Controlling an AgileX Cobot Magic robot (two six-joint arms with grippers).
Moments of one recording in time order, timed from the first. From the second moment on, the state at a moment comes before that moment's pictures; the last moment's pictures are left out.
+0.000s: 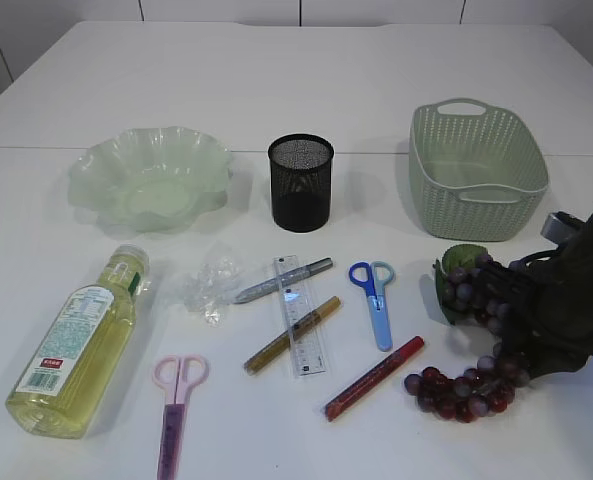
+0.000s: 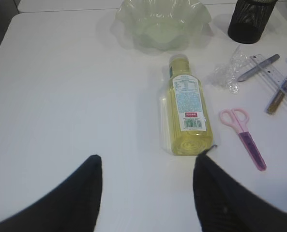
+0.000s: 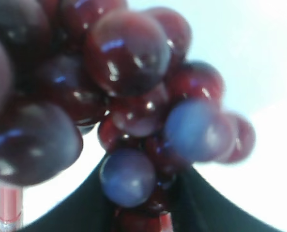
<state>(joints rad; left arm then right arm) -0.19 0.01 -0.53 0.05 1.10 -0.09 0.12 1.79 -0.89 0.23 0.64 0.63</state>
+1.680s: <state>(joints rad) -0.19 0.01 -0.53 0.05 1.10 -0.09 0.12 1.40 -0.89 0.09 0.82 0.28</state>
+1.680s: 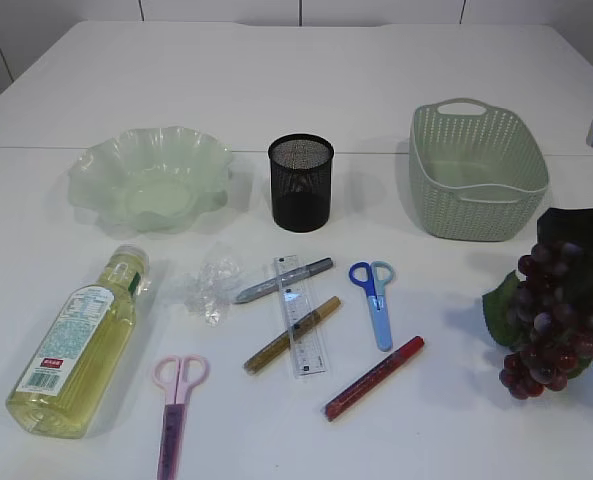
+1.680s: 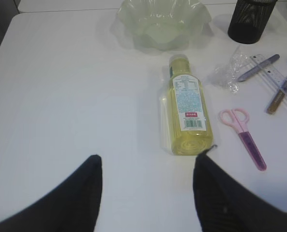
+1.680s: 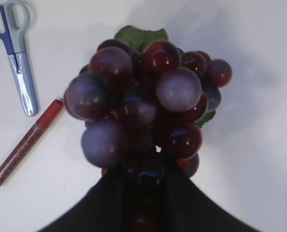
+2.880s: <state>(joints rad) -0.19 0.14 -0.55 -0.11 1.01 0.01 0.12 1.10 -0.91 0.55 0.93 -0.39</state>
